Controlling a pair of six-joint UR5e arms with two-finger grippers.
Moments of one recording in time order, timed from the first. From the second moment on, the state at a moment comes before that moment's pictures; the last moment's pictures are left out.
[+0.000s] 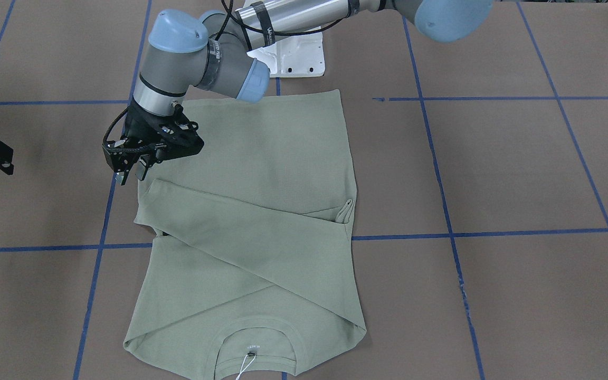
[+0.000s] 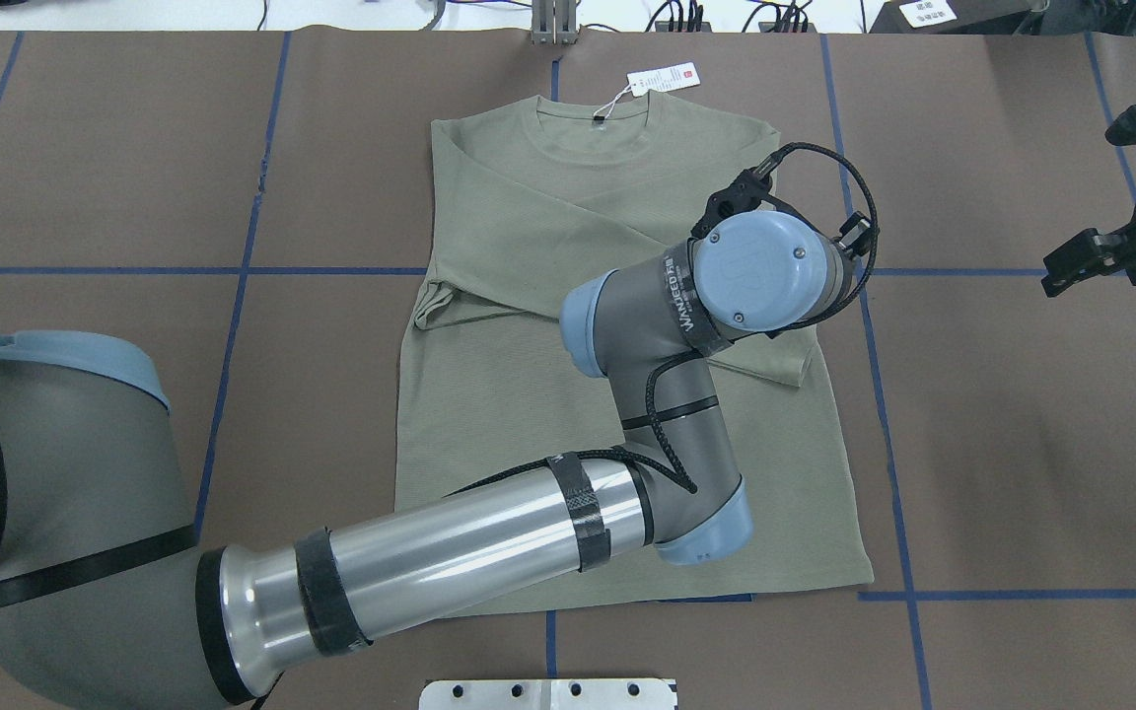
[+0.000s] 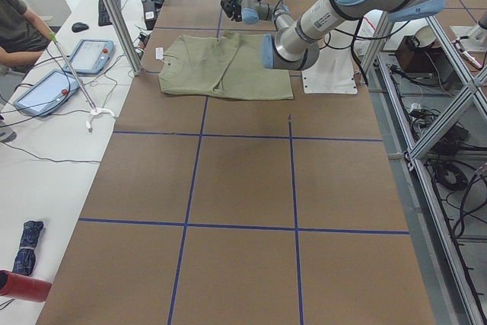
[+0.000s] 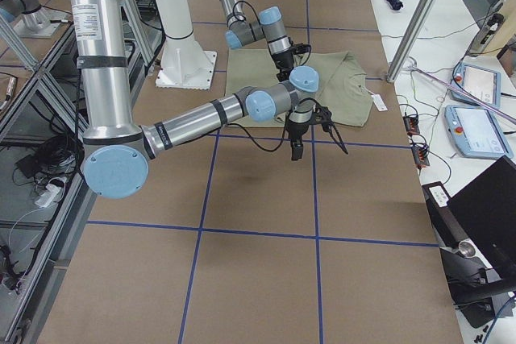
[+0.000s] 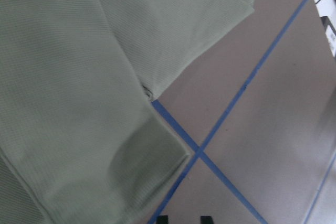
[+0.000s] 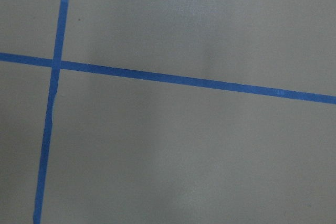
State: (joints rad) left arm -0.41 -2.88 -0.87 -2.34 -1.55 -2.02; right arm 1.14 -1.49 1.88 -1.58 2.22 0.44
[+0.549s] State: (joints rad) left arm -0.43 -2.77 -1.02 -2.21 -1.58 -1.79; right arm 1.12 -1.47 1.88 -1.56 2.22 0.54
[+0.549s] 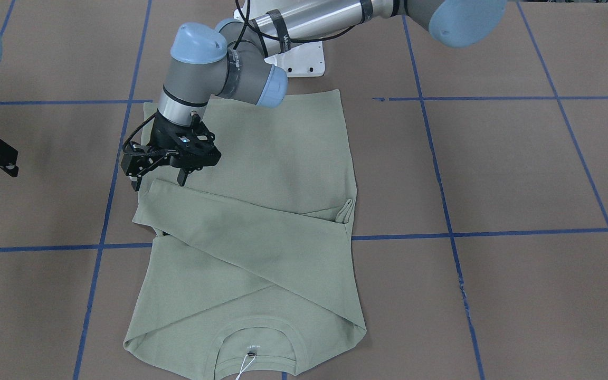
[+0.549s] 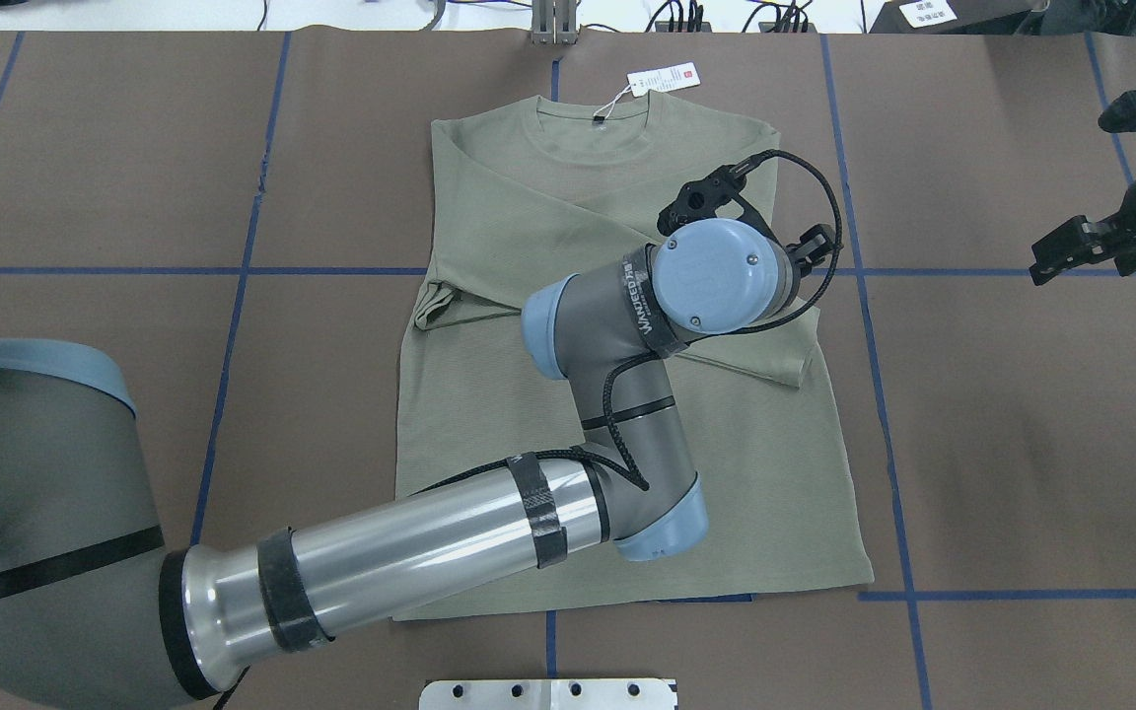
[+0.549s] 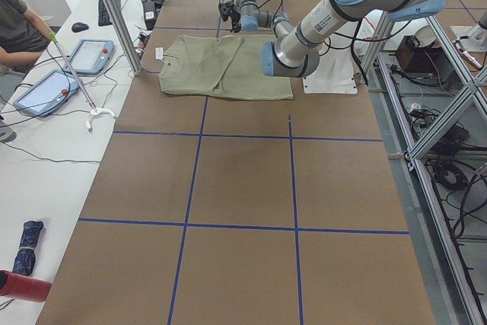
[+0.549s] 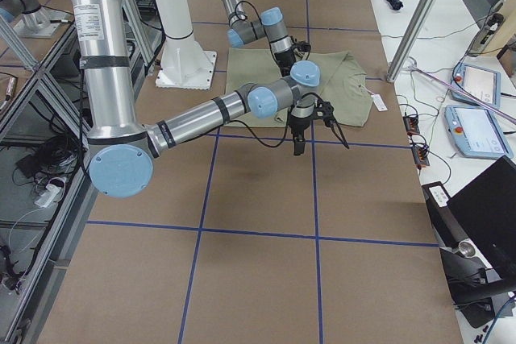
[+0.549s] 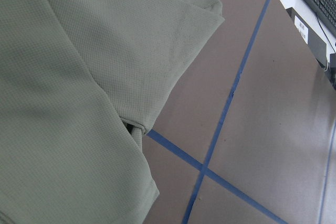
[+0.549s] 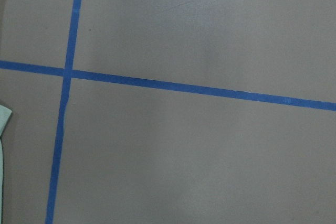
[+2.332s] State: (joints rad) left arm -0.49 -1.96 -2.08 -1.73 -1.73 -1.33; right arm 0.27 -1.70 2.05 -1.10 1.73 1.43
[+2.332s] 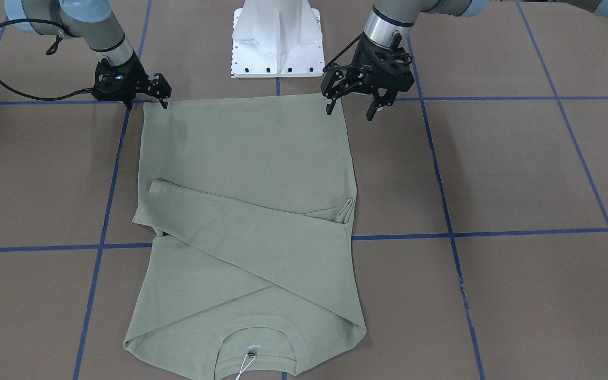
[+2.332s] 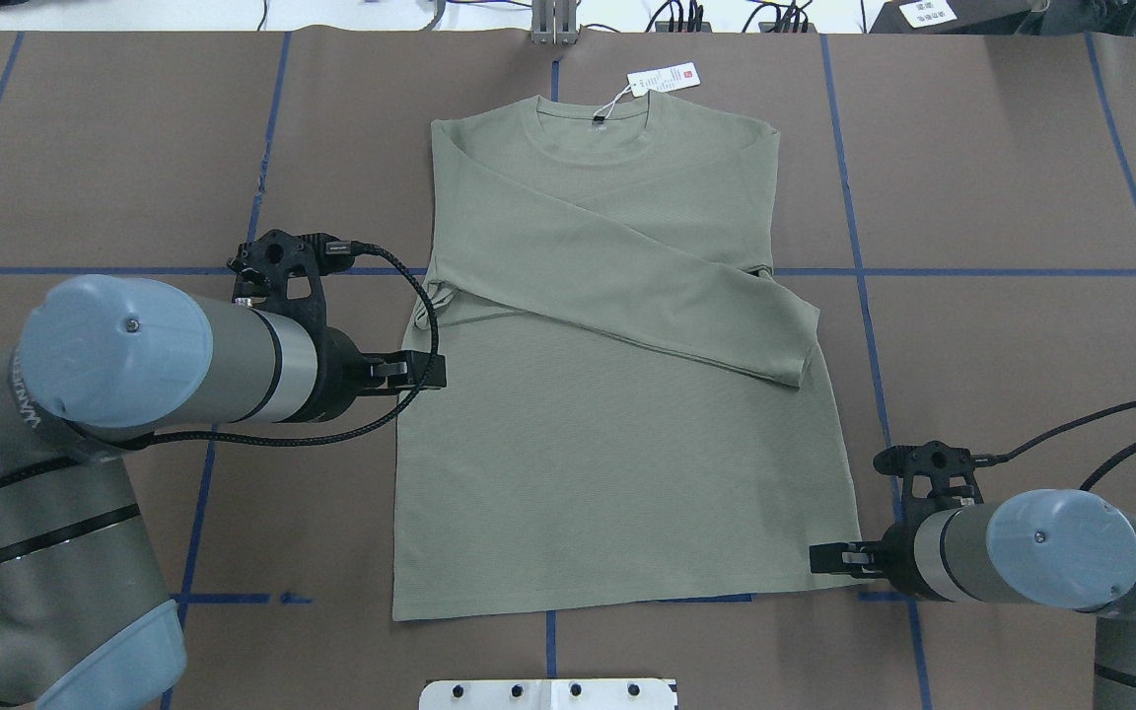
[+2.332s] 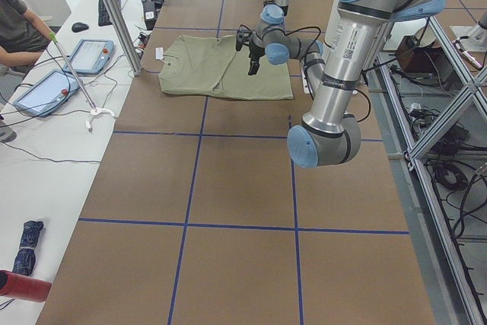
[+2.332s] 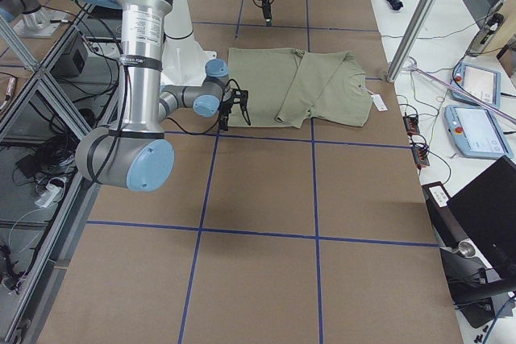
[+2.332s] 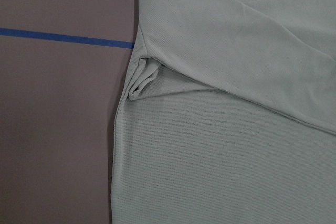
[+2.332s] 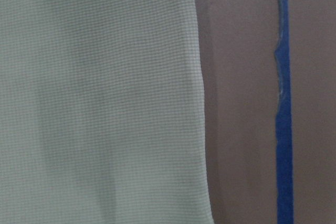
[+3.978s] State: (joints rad) left arm -0.47 -1.96 -2.06 -1.74 -1.75 -1.33; right arm 0.28 -1.70 2.06 -1.11 1.77 1.43
